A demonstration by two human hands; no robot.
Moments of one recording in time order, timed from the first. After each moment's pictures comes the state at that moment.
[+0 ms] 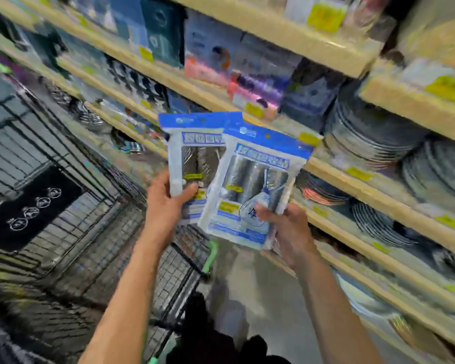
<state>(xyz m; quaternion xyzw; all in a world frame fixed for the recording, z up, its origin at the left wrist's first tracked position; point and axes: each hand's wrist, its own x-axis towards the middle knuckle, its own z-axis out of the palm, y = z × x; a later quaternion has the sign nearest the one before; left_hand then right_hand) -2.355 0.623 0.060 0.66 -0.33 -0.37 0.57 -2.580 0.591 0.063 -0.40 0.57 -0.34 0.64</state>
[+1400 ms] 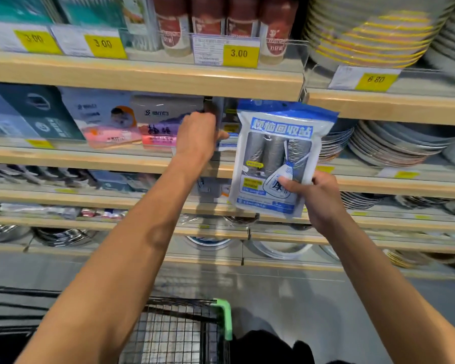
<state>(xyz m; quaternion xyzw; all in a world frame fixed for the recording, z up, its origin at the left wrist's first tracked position) -2.428 0.330 0.144 0.59 -0.79 -0.04 0.16 -2.613 0.496 0.112 -0.33 0.60 -0.58 0.45</state>
